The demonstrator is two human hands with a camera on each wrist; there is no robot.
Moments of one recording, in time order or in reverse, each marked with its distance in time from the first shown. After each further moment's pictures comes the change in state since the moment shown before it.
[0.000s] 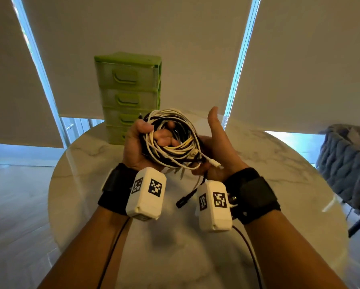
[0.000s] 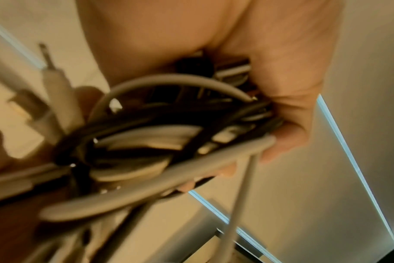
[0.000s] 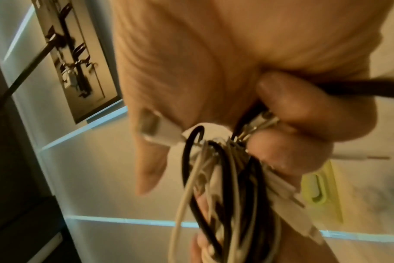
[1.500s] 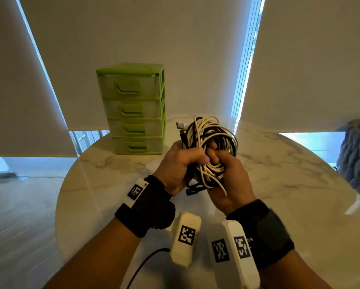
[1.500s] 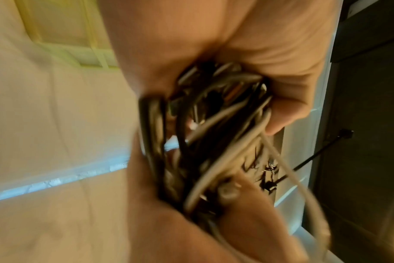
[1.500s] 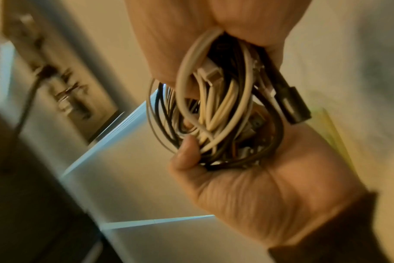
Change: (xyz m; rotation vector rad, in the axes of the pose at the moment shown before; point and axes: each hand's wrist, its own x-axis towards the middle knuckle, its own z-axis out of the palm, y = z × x) left_hand 0.014 -0.048 0.033 0.781 0.194 0.123; right_hand -0.010 0.033 0.004 0.569 0.413 -0.289
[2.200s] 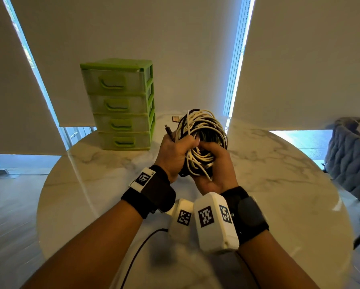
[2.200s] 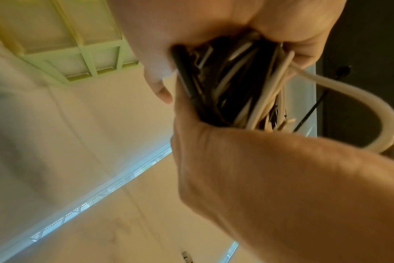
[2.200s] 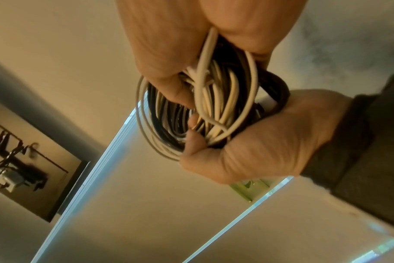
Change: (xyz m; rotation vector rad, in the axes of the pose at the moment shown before) left_hand 0.024 -0.020 0.023 0.166 0.286 0.176; right_hand 0.012 -0.010 -0.013 0.161 0.060 0.115
